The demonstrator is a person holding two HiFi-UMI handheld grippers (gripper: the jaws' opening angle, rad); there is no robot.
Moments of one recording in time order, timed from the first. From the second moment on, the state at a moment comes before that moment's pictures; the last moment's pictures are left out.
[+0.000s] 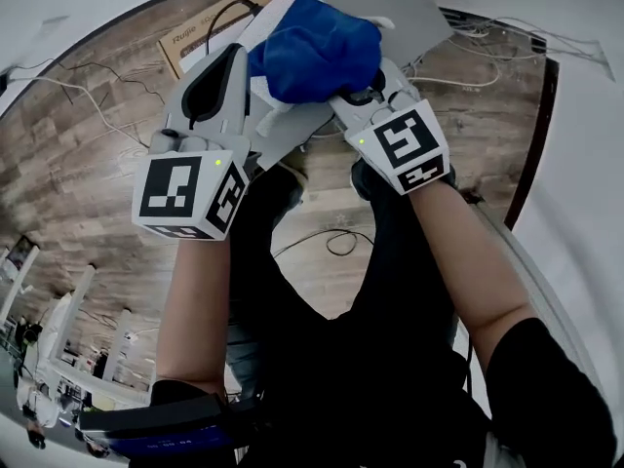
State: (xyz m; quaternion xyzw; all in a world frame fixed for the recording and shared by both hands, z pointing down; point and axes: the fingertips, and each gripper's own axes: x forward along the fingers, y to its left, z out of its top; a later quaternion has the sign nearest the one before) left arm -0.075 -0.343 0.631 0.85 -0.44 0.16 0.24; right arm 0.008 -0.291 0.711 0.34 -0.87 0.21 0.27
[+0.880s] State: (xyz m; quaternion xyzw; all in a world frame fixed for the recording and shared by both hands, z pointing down) left arm -0.005 -0.323 0.577 0.84 -0.45 0.14 0.25; right arm 0.056 -0.297 0.698 0.34 -0.88 0.22 0.24
